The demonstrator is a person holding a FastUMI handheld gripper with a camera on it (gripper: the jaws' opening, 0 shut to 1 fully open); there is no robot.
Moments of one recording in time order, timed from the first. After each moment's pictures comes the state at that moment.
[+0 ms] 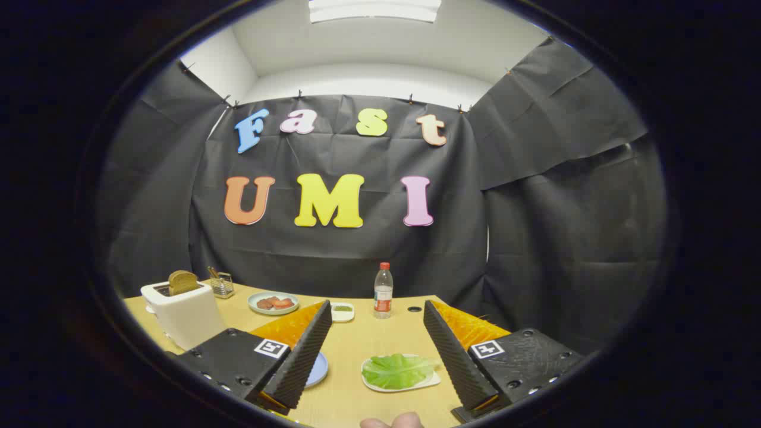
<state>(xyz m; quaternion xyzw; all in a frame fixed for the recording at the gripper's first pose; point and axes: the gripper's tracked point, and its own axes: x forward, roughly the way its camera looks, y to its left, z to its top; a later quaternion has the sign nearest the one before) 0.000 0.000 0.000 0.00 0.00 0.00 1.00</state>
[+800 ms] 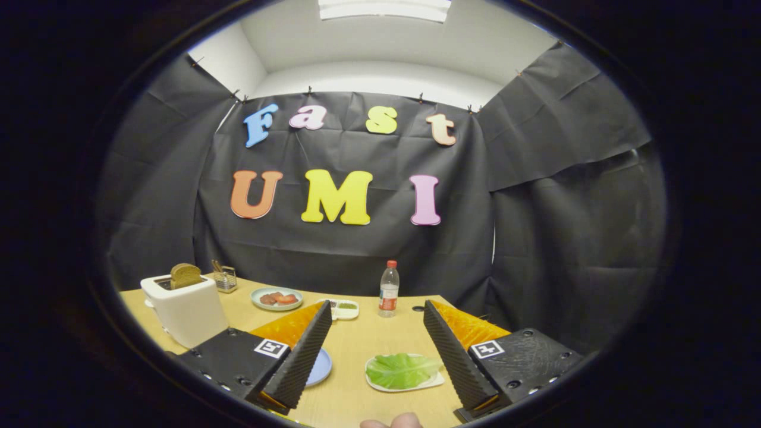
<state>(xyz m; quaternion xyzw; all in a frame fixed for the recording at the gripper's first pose) 0.006 0.009 -0.006 -0.01 0.01 0.01 1.00</state>
